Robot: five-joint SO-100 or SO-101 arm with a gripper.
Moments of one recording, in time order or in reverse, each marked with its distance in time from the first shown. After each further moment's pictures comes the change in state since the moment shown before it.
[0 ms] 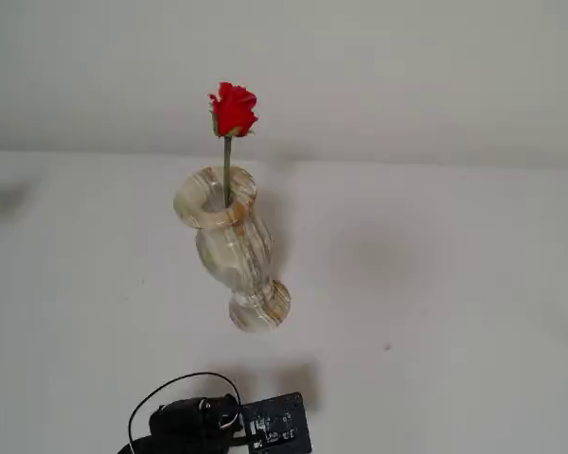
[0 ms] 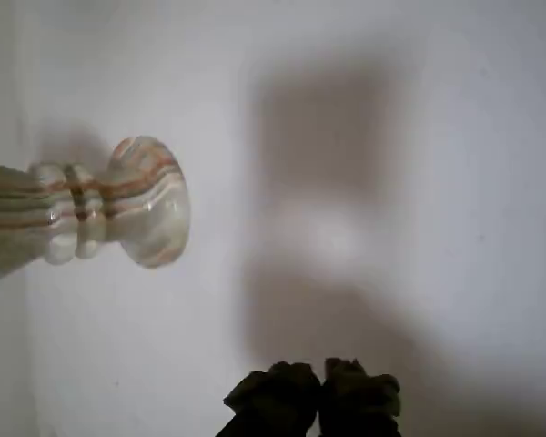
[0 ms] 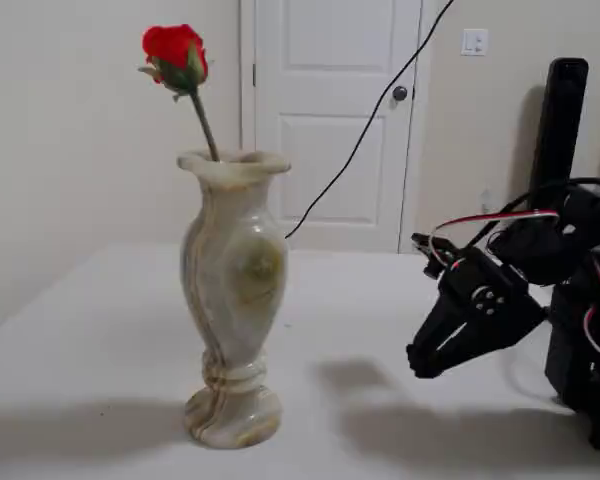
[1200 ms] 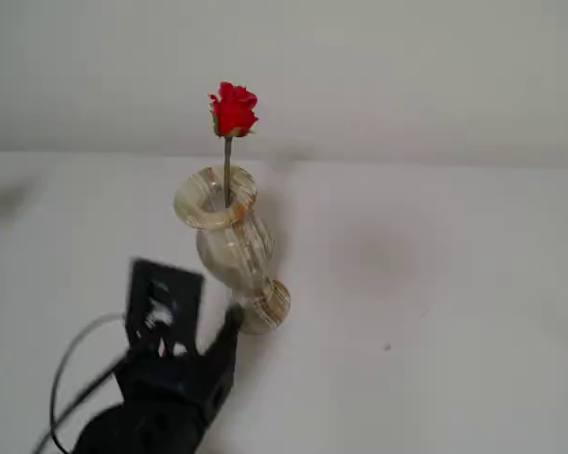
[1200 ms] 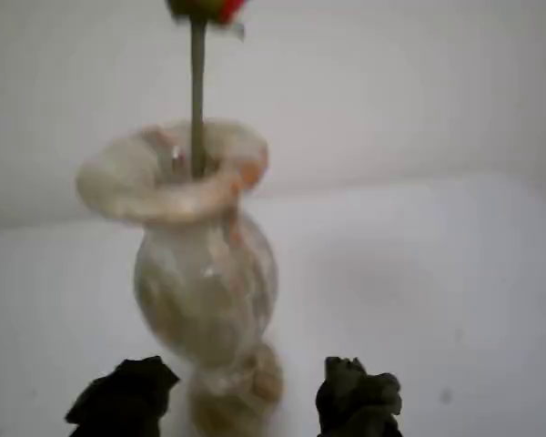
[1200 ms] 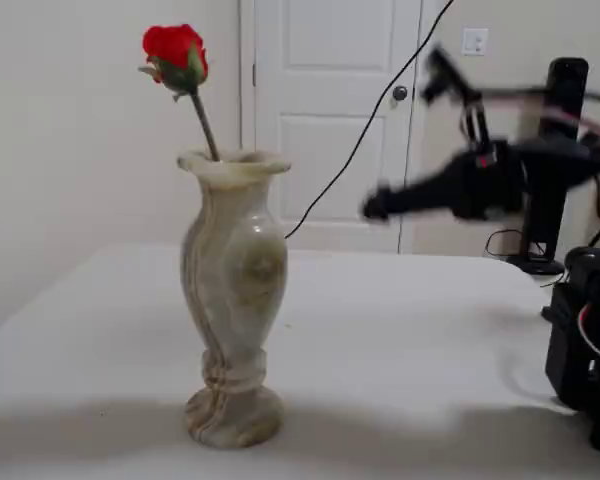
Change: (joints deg) arm 8.3 -11.4 -24.5 -25.0 -71.3
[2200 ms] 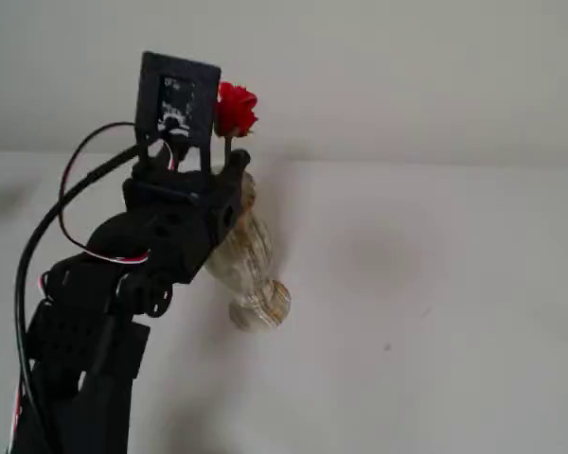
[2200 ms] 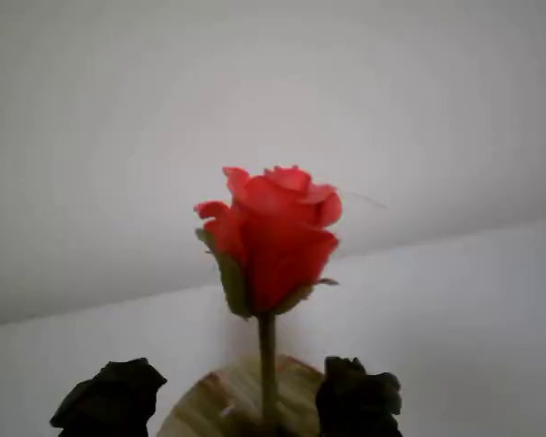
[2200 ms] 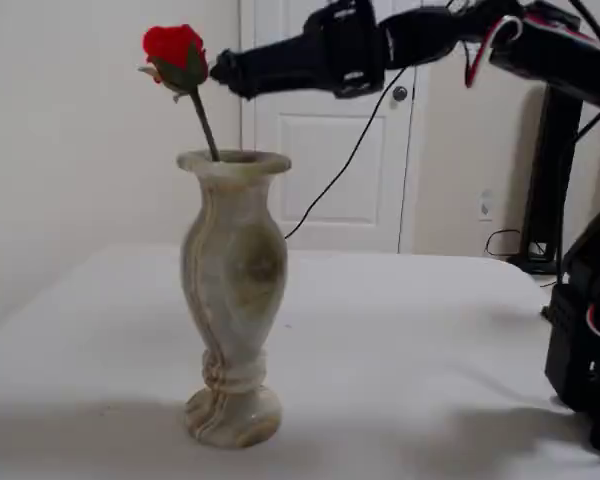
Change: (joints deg) arm -6.6 -59.5 -53.1 -3.3 9.2
